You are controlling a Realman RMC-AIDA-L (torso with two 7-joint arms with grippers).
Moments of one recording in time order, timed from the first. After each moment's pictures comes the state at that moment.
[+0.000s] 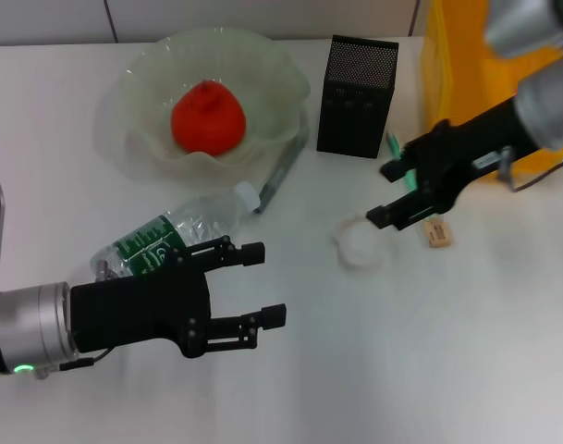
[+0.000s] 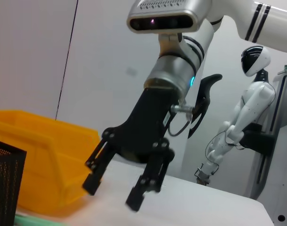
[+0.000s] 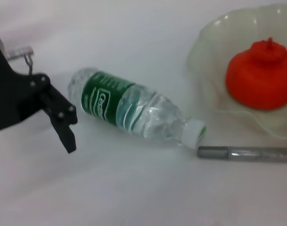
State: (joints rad) left arm -0.56 -2.07 0.05 0.22 2.55 1.75 -0.85; right arm 0.73 2.07 -1.13 -1.09 -2.37 -1.56 1.96
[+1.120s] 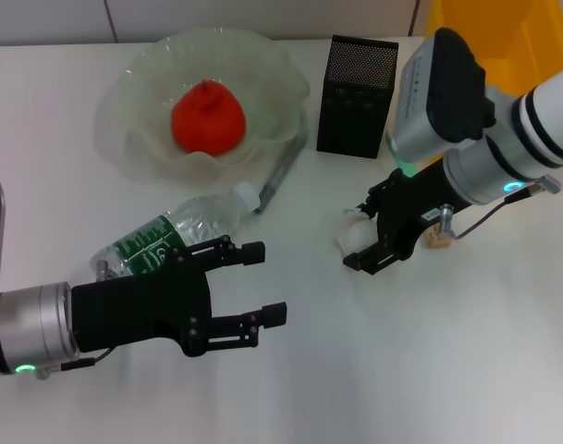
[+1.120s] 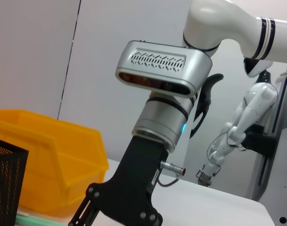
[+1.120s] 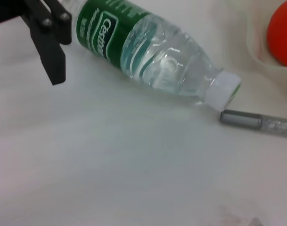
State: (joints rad) left arm -0.56 -2.07 0.05 0.21 2.55 1.74 -0.85; right arm 0.74 2.08 -1.39 -0.92 -2.36 -1.29 1.90
